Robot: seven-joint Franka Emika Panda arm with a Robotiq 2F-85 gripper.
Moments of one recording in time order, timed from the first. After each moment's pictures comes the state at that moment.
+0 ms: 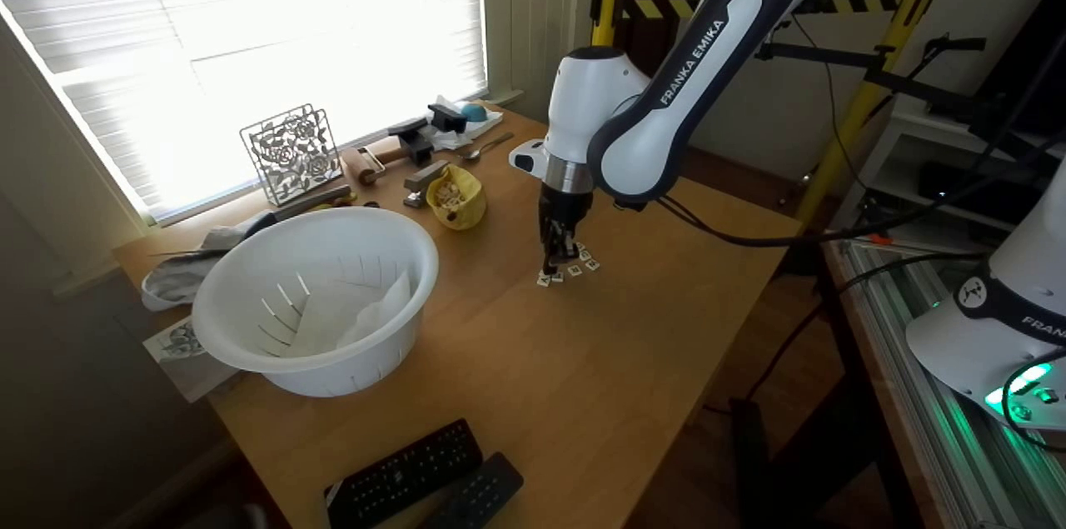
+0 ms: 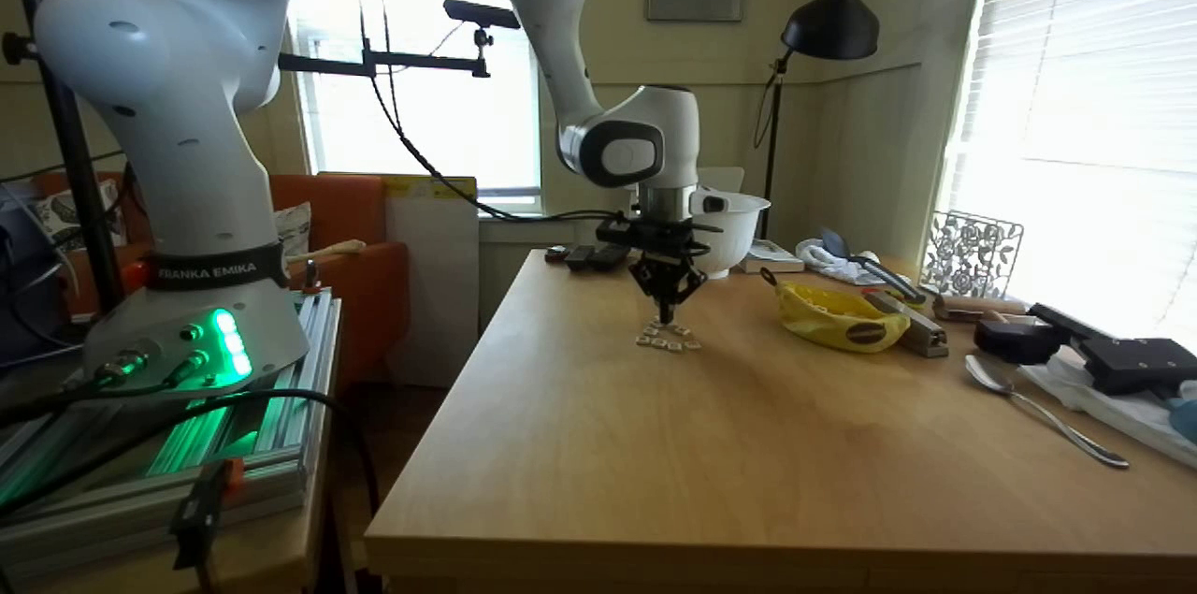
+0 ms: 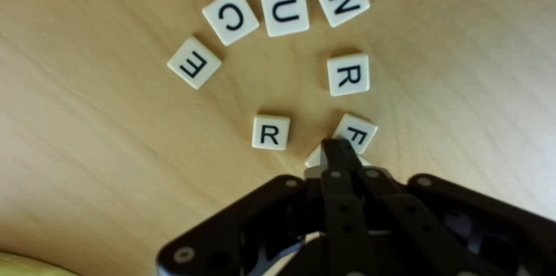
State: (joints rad) arm -0.25 0.55 0.14 -2.19 0.00 2.83 -0.65
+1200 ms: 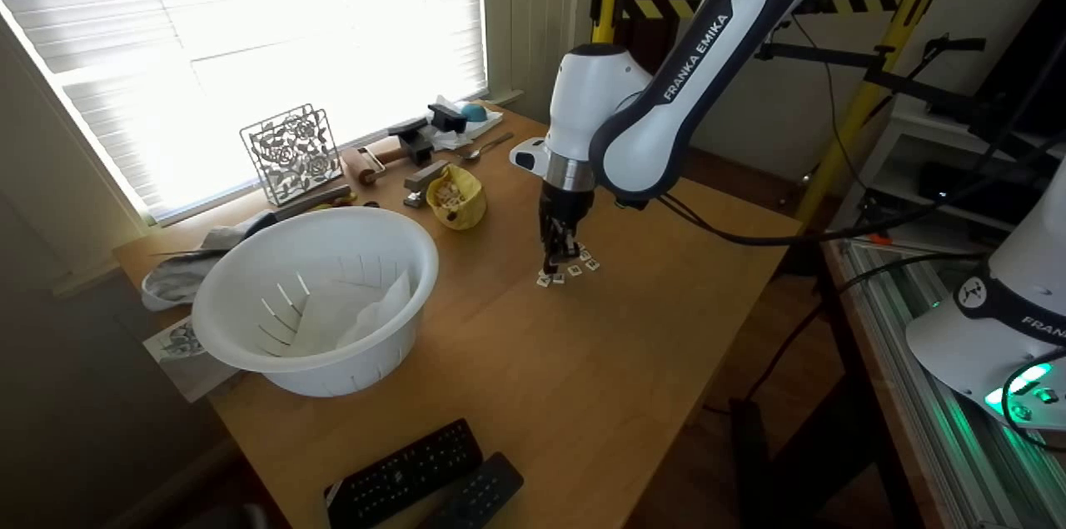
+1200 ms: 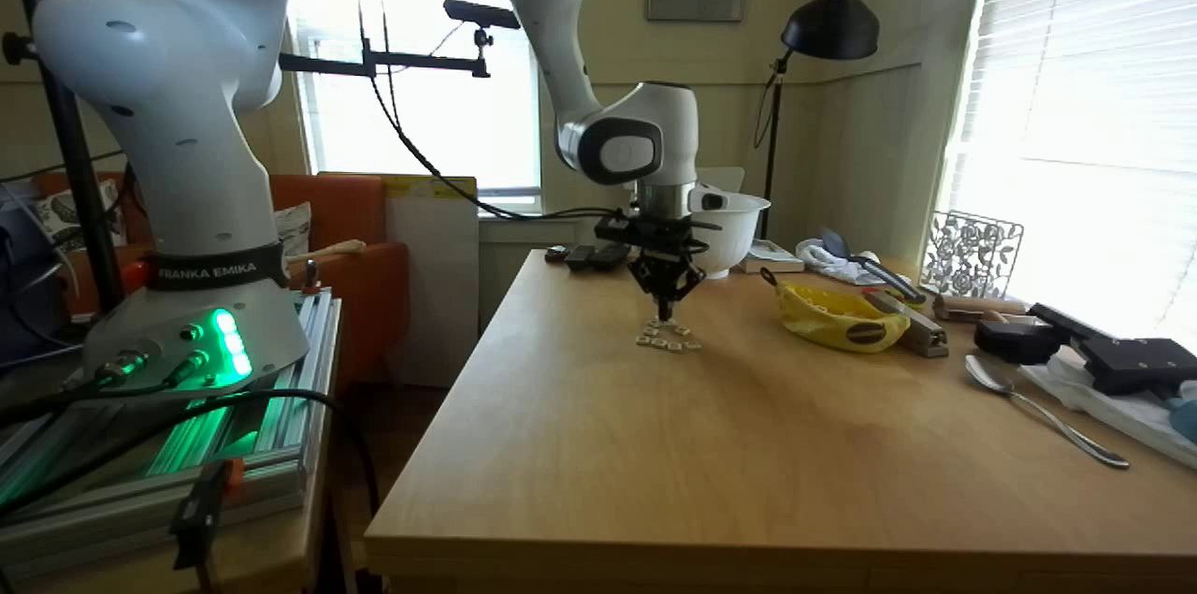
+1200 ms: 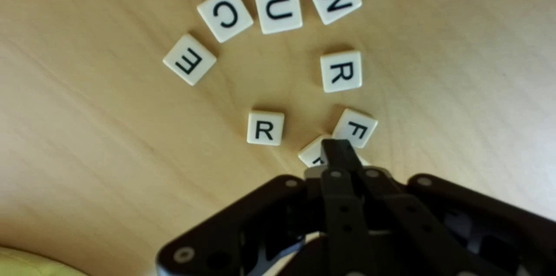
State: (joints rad) arm -0.27 0.53 0.16 -2.20 0.00 2.83 -0.65
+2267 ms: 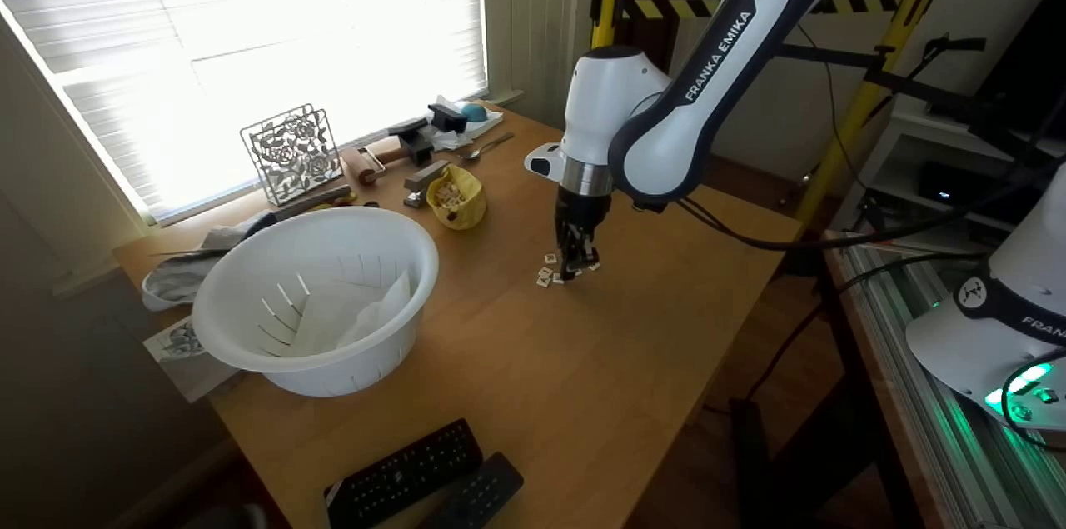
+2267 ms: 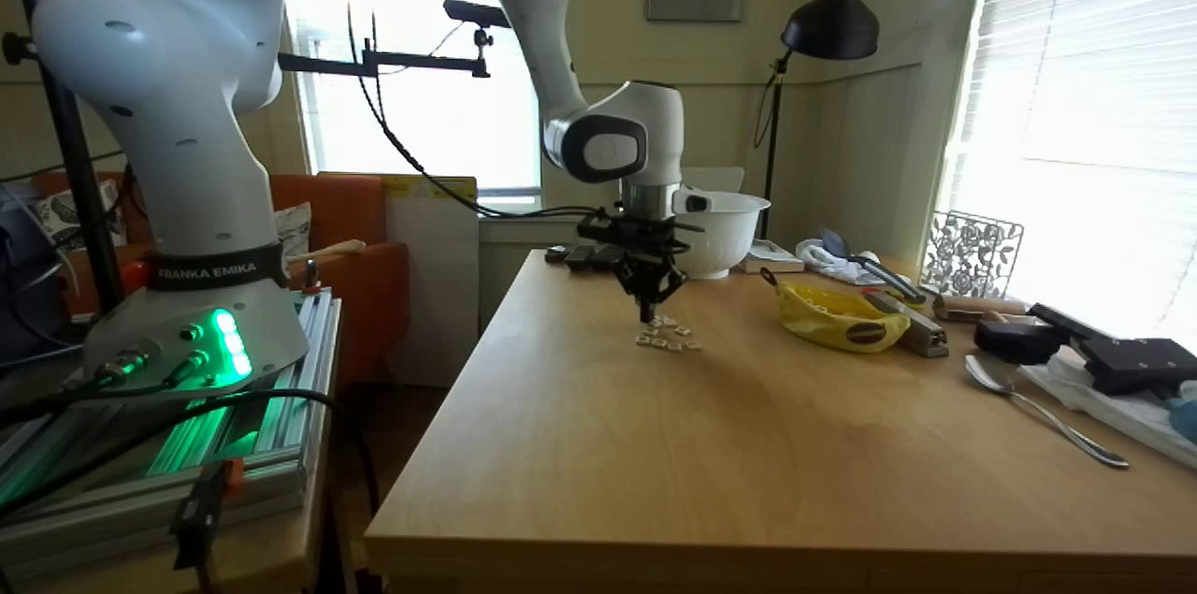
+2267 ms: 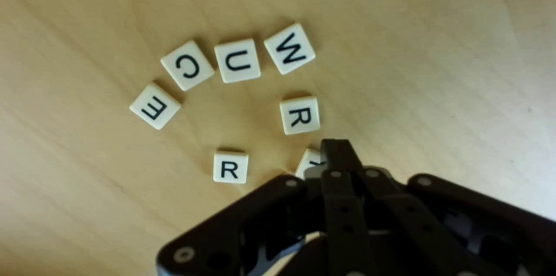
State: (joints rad) arm -0.27 0.49 0.17 -2.28 0.00 2.83 -0.65
